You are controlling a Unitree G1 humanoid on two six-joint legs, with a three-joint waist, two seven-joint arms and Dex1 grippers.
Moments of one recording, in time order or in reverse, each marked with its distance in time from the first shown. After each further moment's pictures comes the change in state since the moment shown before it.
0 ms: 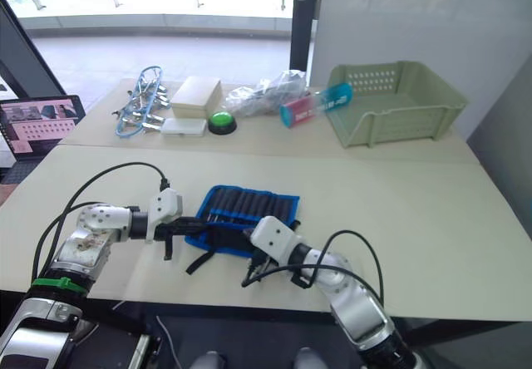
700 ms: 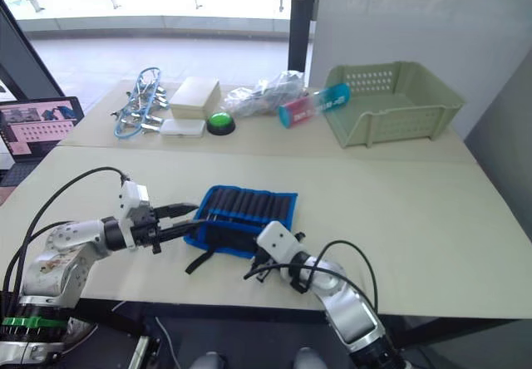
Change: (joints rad) left arm 0.270 -0.054 0.216 -0.427 -0.296 0.268 0.149; right arm 0.027 0.040 -0.022 0.078 -0.007 0.038 -0.015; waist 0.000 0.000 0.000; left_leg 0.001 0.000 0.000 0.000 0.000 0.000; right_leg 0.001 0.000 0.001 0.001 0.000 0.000
